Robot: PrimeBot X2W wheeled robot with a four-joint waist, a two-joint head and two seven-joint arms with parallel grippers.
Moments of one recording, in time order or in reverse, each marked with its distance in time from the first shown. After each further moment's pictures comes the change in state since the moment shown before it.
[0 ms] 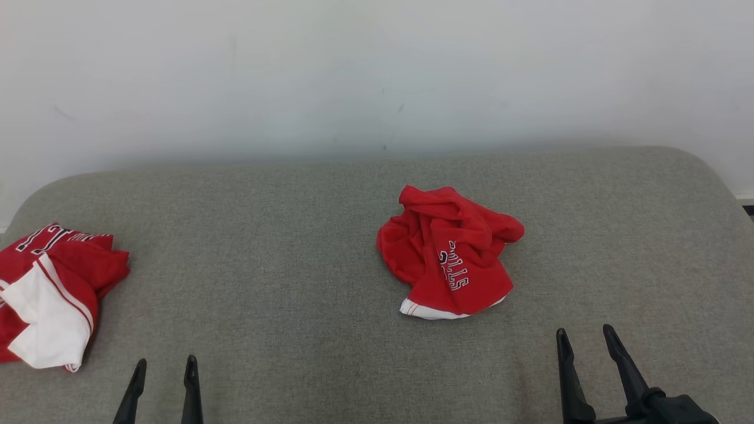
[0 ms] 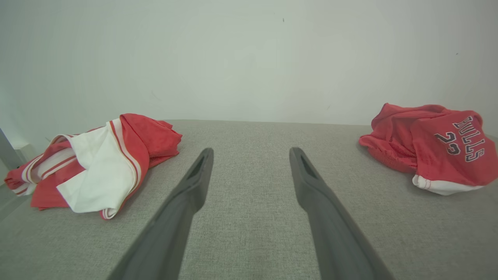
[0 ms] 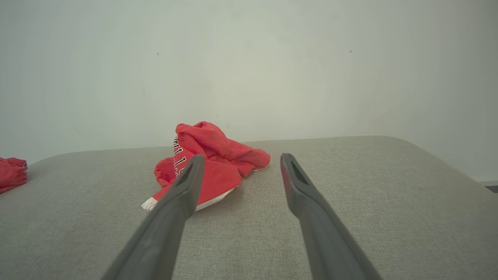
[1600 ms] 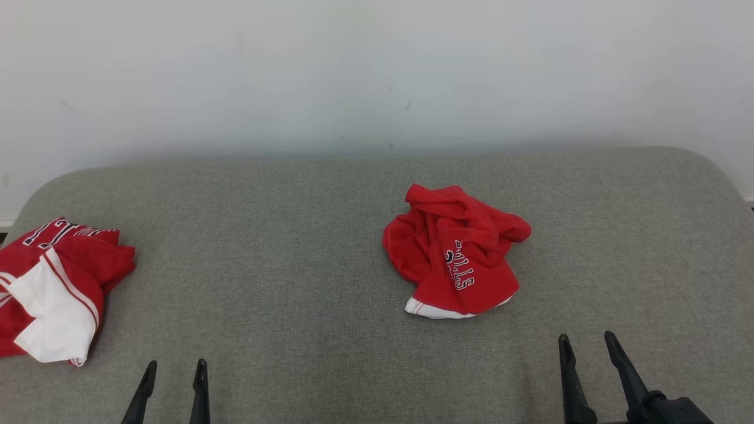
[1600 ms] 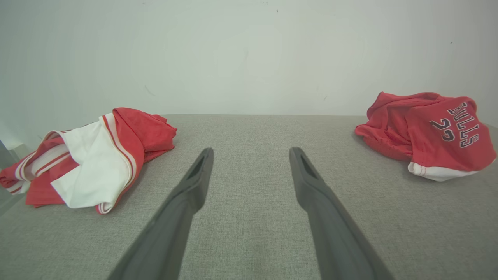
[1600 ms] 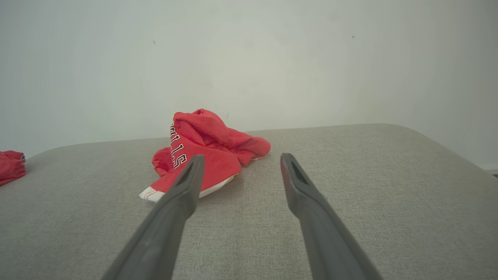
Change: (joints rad) left arm 0.001 0.020 -0.037 0.014 0.001 -0.008 0.000; right arm 0.004 0.000 -0.013 0.035 0.012 0.000 0.000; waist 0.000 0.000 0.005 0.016
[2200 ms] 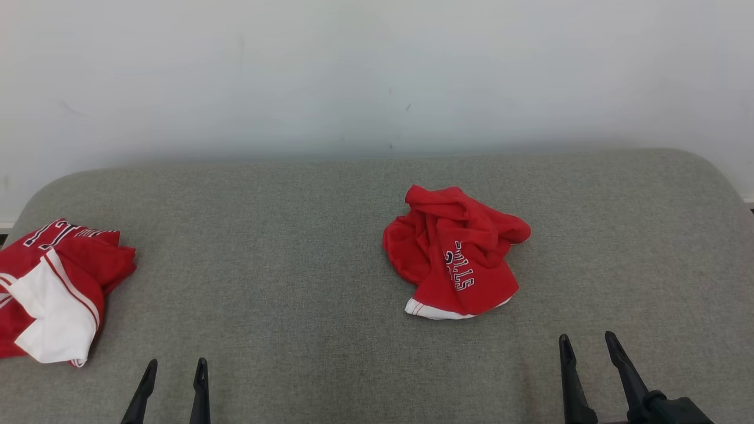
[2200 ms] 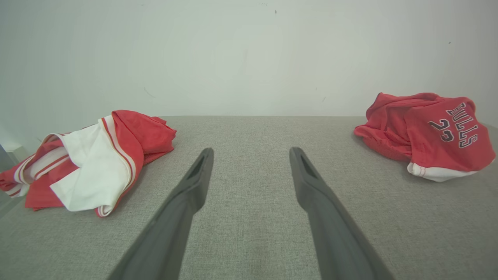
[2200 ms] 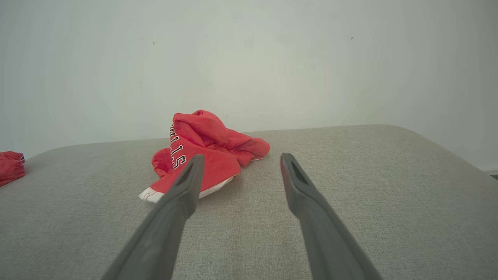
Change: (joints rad) left arm -0.006 0.008 -0.005 0.005 -0.003 0.000 0.000; right arm 0.000 0.000 0.001 0.001 -0.001 0.000 0.000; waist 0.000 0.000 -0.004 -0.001
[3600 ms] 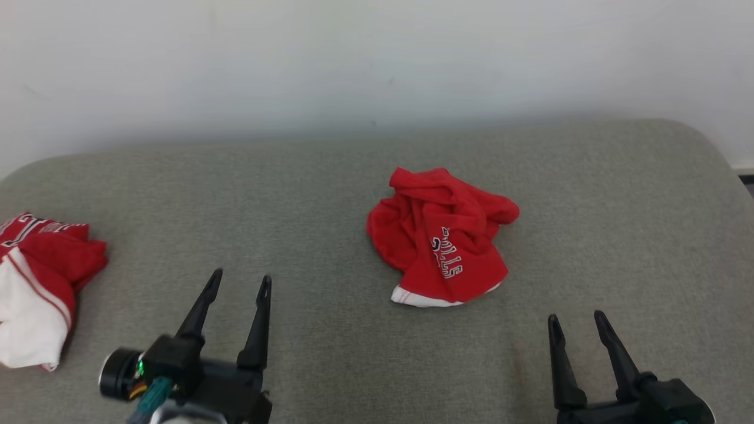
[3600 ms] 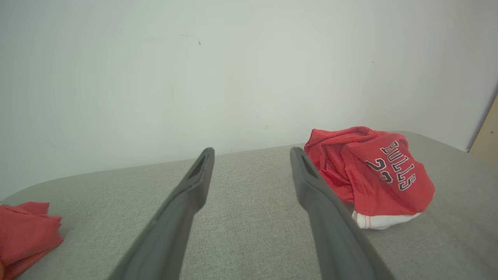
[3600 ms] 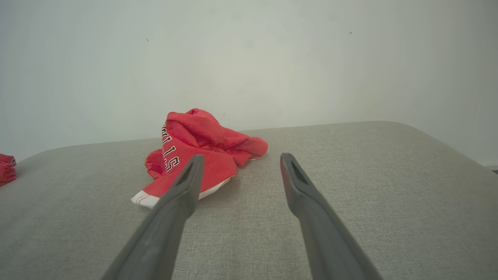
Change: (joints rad) left arm -0.236 0.021 -0.181 0.066 -0.026 0.000 0.000; right arm -0.039 0.000 0.023 -0.006 0.000 0.000 0.000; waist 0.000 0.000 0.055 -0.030
